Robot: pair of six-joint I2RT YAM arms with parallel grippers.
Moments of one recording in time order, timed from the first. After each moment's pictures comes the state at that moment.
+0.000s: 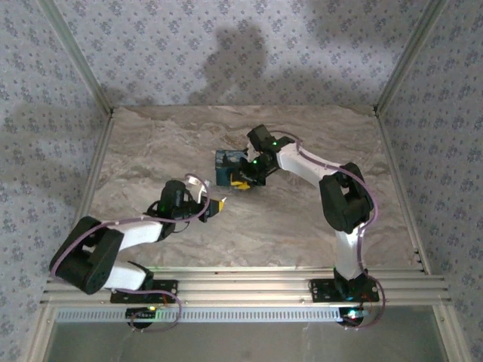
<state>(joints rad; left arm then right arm) -0.49 1.39 0.38 0.48 0.54 -0.36 0.57 1.98 1.53 -0.71 -0.61 0.74</state>
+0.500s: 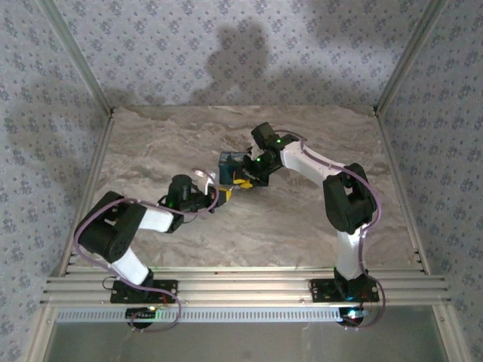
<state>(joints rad) -0.49 1.63 0.46 0.78 0.55 -0.37 0.56 1.96 1.54 -0.74 -0.63 0.77</state>
